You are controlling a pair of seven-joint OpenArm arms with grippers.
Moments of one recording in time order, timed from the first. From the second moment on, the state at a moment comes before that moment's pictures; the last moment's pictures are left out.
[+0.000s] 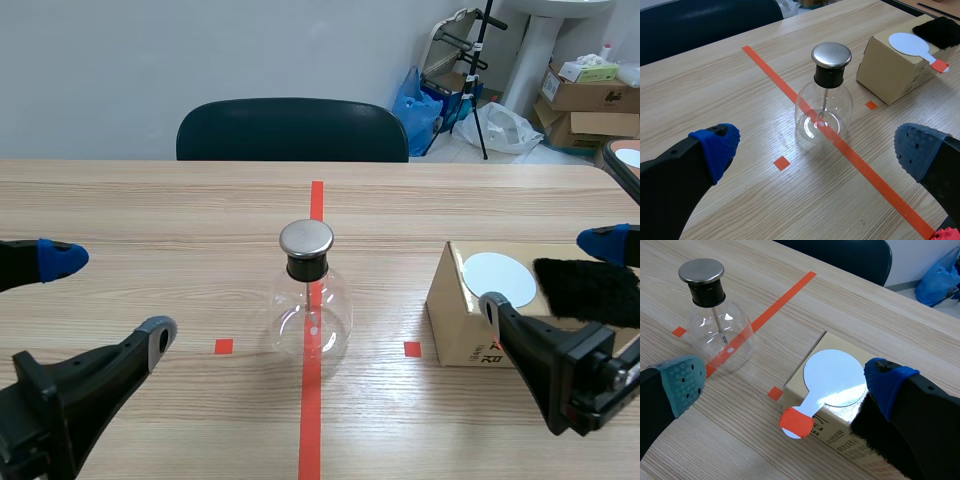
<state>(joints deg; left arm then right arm) 48.0 -32.4 -8.4 120.1 -21.4 -26.5 -5.0 -45.5 30.8 12.3 115.0 16.9 24.3 7.5</state>
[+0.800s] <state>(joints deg) 48.0 -32.4 -8.4 120.1 -21.3 -26.4 -7.2 -45.5 30.8 12.3 115.0 16.9 24.3 7.1</state>
